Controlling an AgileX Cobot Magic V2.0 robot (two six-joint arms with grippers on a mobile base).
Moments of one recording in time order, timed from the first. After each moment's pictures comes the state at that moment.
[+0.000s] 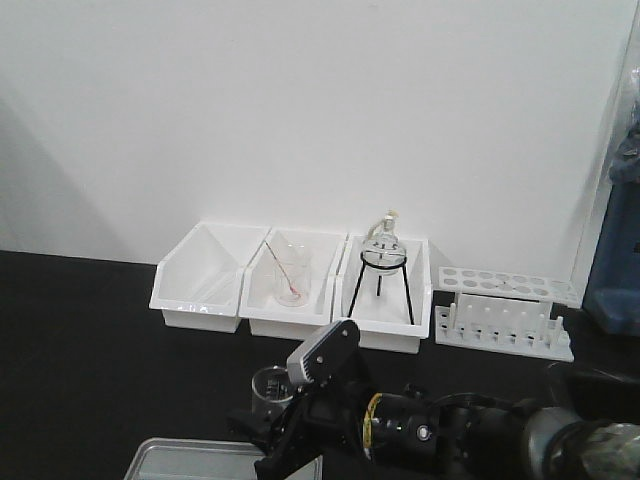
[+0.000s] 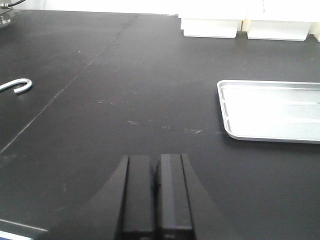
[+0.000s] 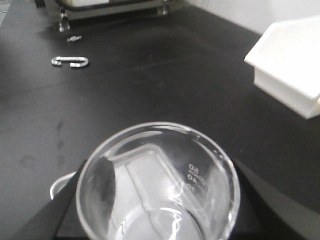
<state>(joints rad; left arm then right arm) 0.05 -0.02 0.03 -0.04 0.36 0.02 0.49 1.96 -1.13 -0.96 -0.66 0.79</state>
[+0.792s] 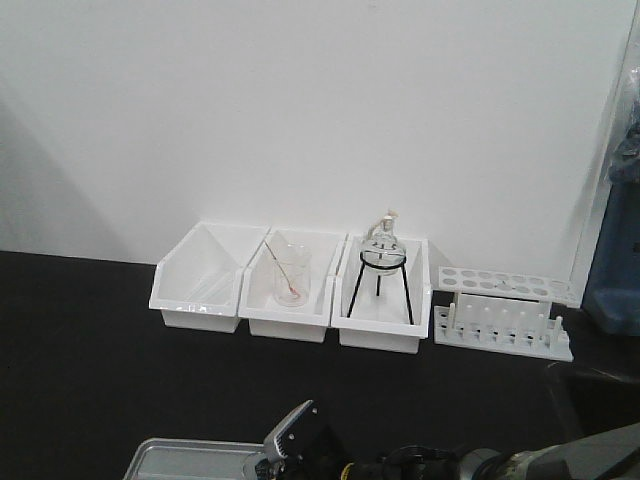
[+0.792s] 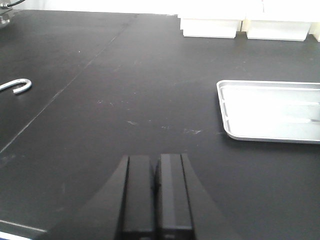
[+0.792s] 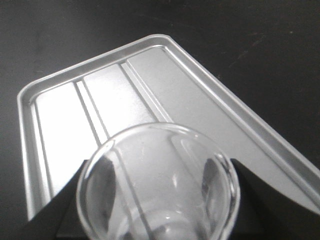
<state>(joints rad) 0.05 -0.02 0.03 -0.04 0.36 0.02 0.51 2.21 -1.17 -0.96 -0.66 0.76</state>
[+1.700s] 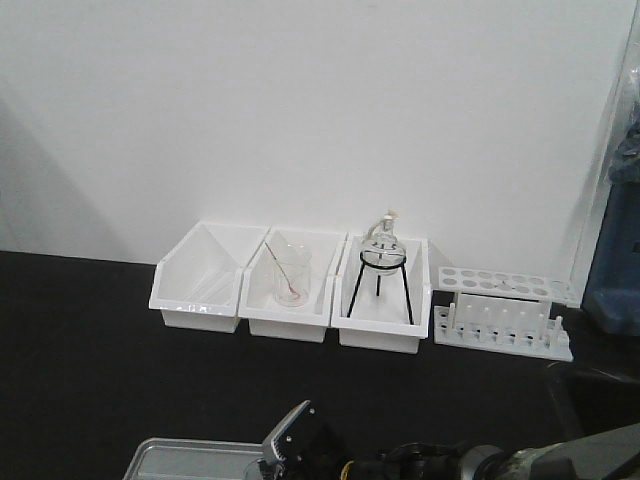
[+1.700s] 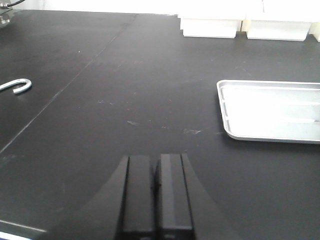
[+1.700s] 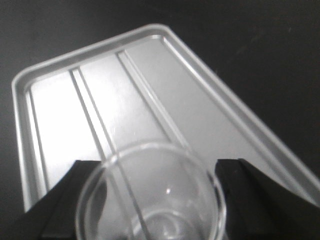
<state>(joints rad) 0.05 -0.02 0.03 -0.04 0.36 0.02 0.51 2.19 -1.18 -1.01 -0.62 0.76</state>
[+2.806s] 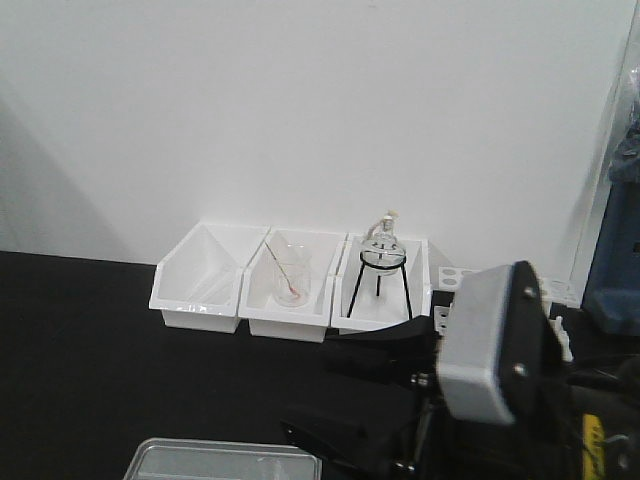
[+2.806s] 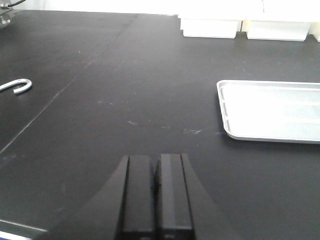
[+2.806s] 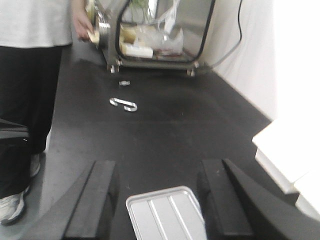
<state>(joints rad) 0.05 -0.02 0.03 -0.04 0.36 0.02 0.51 1.15 -0.85 -1.50 -0.57 1.26</state>
